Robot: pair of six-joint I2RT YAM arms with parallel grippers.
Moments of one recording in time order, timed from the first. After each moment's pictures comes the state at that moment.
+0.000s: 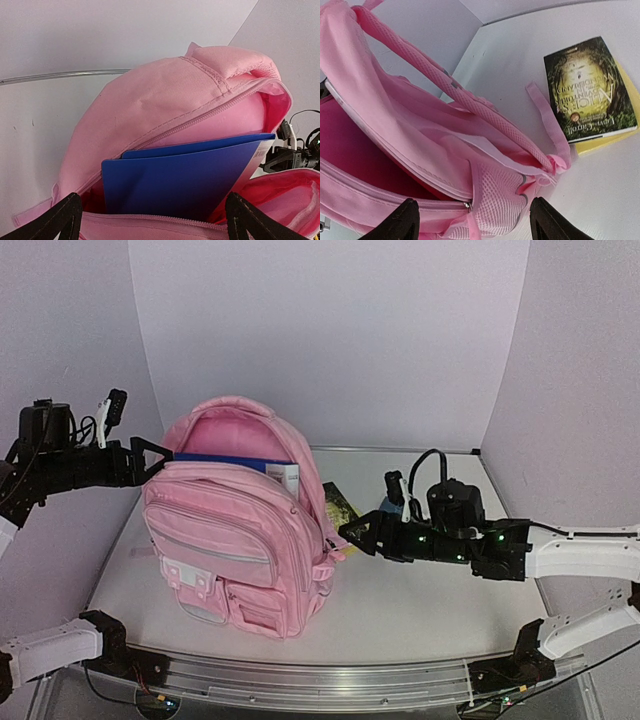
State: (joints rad) left arm -0.31 0.80 1.17 -0.78 0.35 -0.26; right arm 1.02 1.22 0.80 0.04 -0.02 0.84
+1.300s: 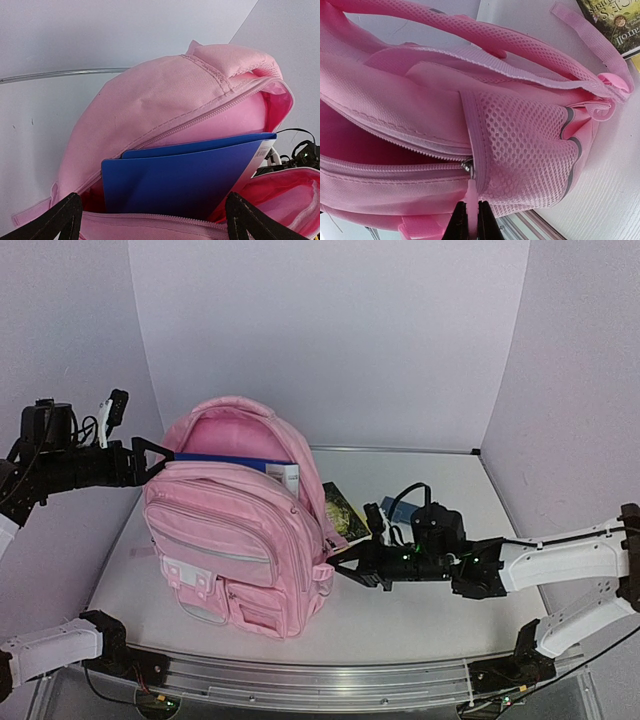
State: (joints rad) left arm -0.31 0.80 1.17 -0.78 0.36 -0.26; right arm 1.06 1.34 0.67 0.34 -0.22 1.16
